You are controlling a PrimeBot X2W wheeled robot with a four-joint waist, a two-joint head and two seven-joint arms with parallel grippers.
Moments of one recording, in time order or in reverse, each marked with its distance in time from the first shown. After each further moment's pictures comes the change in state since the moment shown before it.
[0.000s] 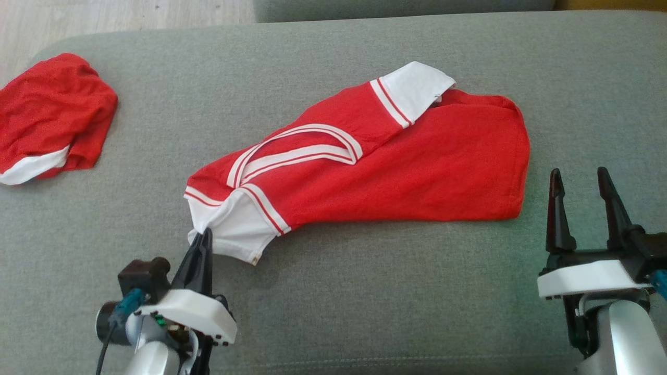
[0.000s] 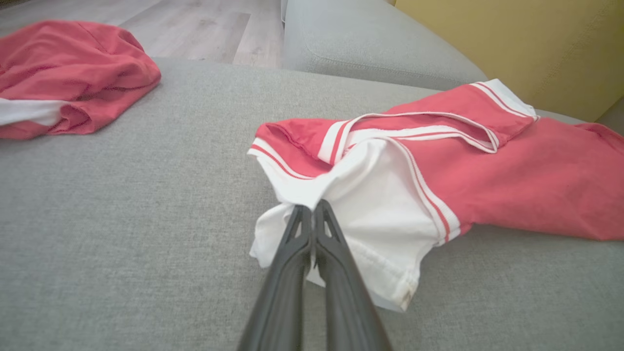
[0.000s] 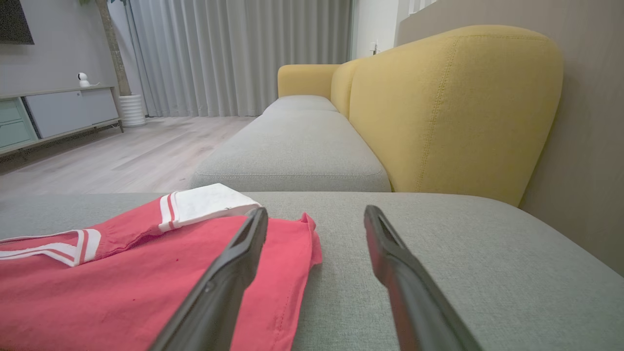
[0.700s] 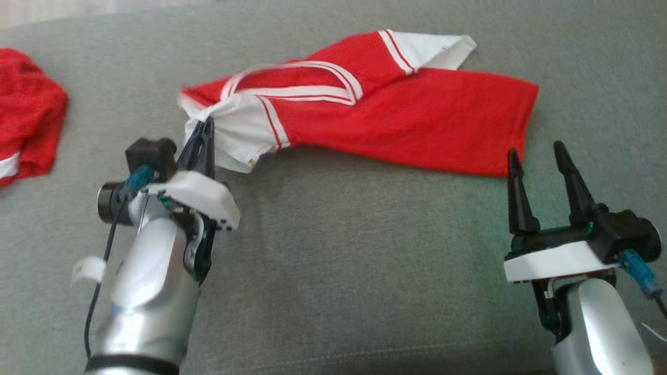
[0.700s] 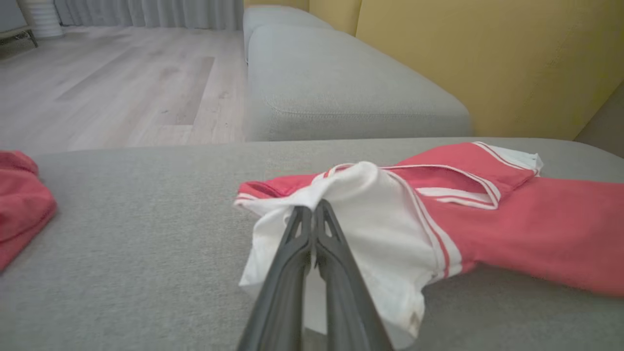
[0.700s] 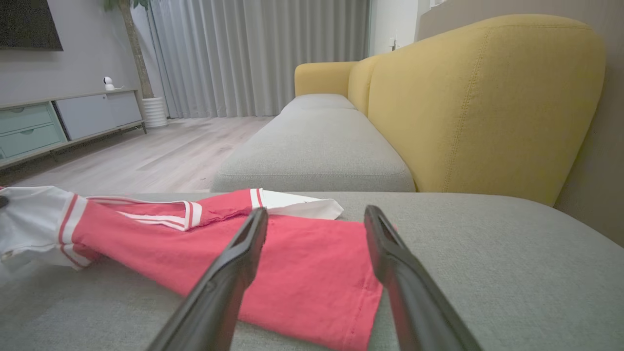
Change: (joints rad) left arm -0.539 -0.049 -0.001 0.512 0.066 -0.063 -0.105; right arm -0.064 0.000 0.145 -0.011 0.037 0.000 0.000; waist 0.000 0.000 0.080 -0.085
